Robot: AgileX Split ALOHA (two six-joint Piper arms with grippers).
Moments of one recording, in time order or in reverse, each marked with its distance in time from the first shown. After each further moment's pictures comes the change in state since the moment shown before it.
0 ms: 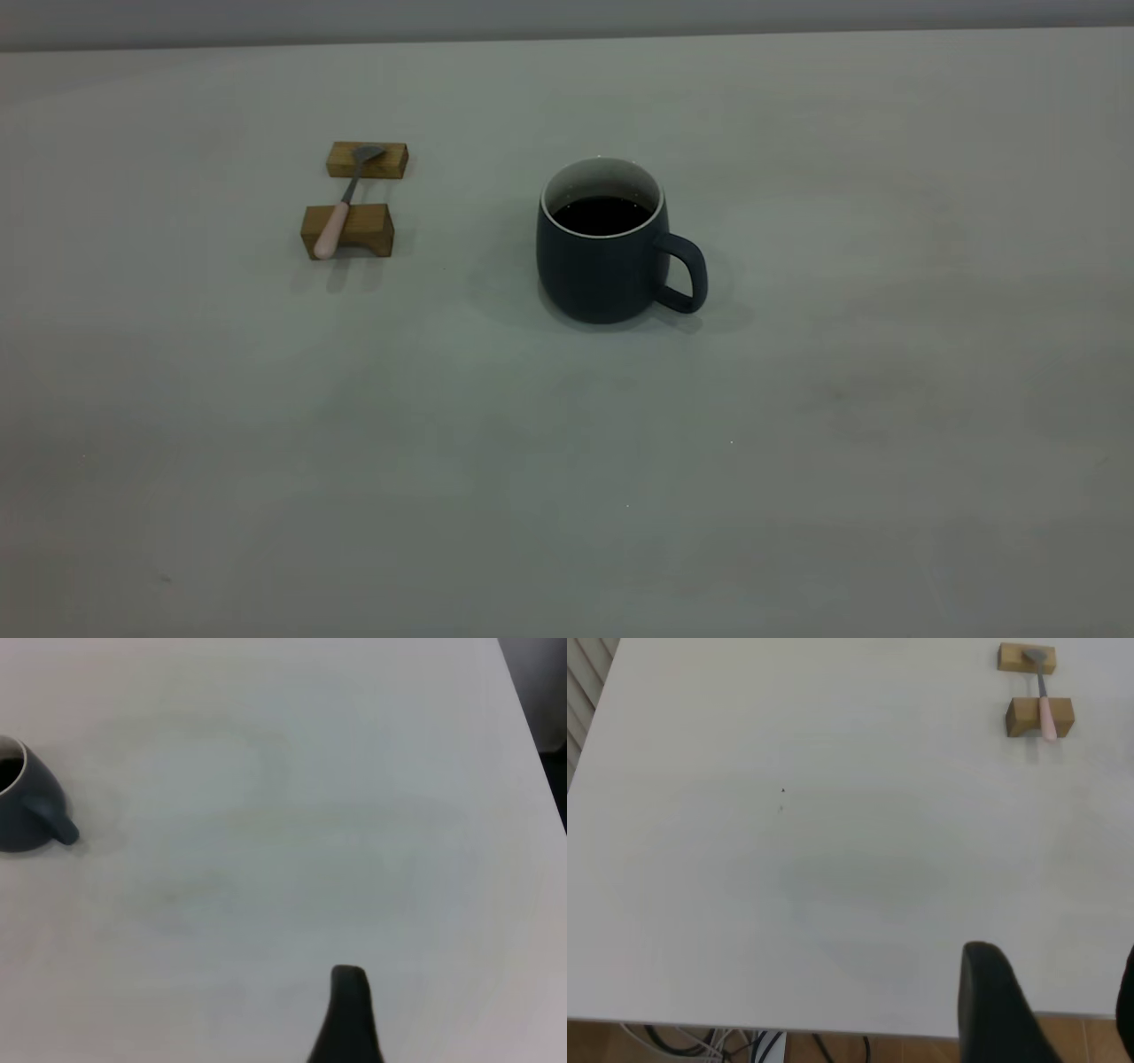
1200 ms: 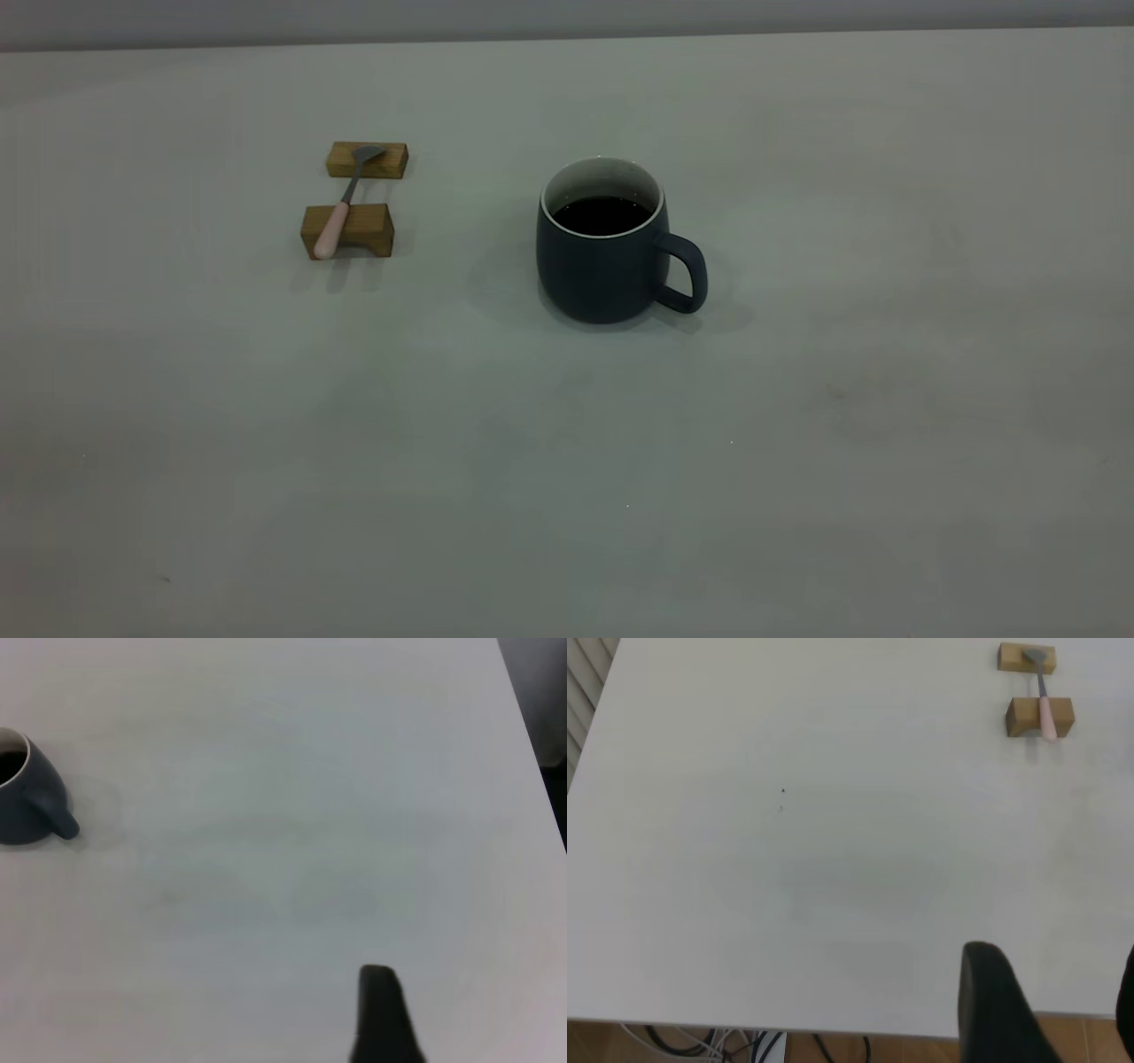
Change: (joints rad) left arm 0.000 0.000 0.000 0.000 0.000 0.000; right arm -0.003 -0.009 0.000 0.009 0.001 -0.042
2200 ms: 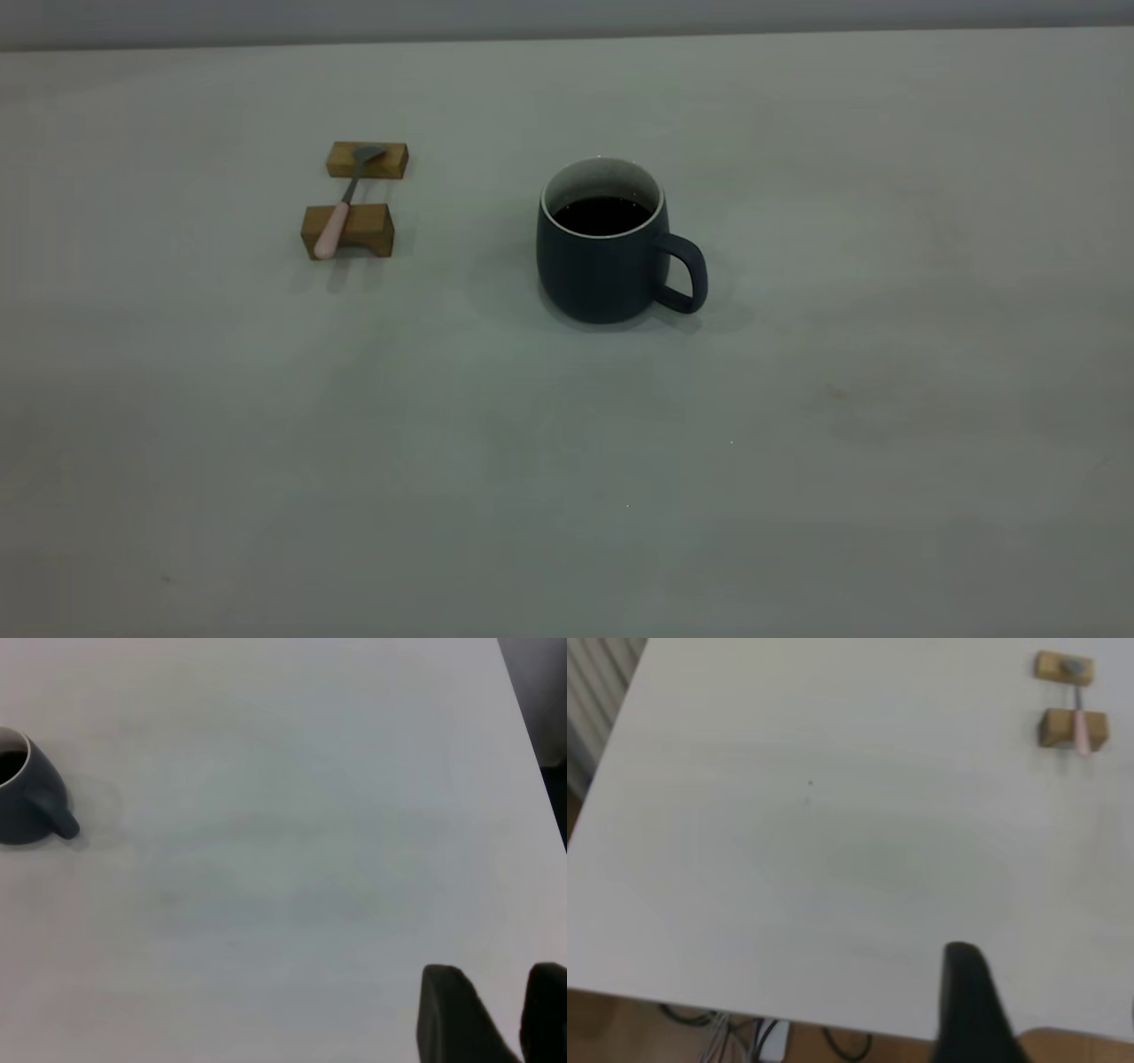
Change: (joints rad) left arm 0.000 0.153 -0.033 0.064 -0.062 -0.102; right arm 0.000 0.000 0.000 0.000 0.000 -0.001
